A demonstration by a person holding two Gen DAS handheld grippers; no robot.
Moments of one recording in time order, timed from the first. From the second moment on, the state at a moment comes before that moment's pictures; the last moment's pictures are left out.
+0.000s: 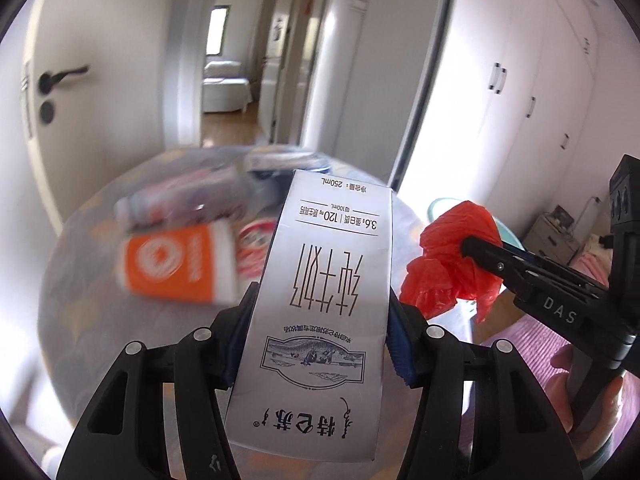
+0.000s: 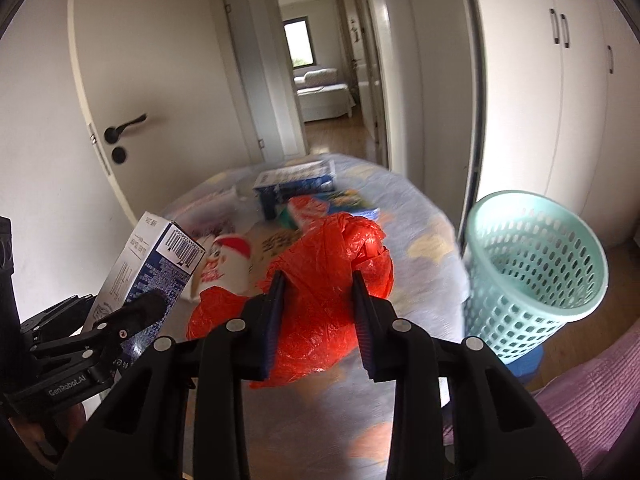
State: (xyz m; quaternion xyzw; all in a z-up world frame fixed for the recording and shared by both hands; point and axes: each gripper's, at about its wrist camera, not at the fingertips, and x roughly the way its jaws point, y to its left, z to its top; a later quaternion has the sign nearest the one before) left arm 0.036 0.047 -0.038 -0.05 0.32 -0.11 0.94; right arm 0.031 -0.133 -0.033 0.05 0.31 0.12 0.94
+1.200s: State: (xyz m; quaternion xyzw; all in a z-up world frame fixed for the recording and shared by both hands) left arm 0.245 -0.225 -0.100 -0.03 0.42 -0.30 0.86; right arm 0.151 -0.364 -0.110 0.11 0.36 -0.23 0.90
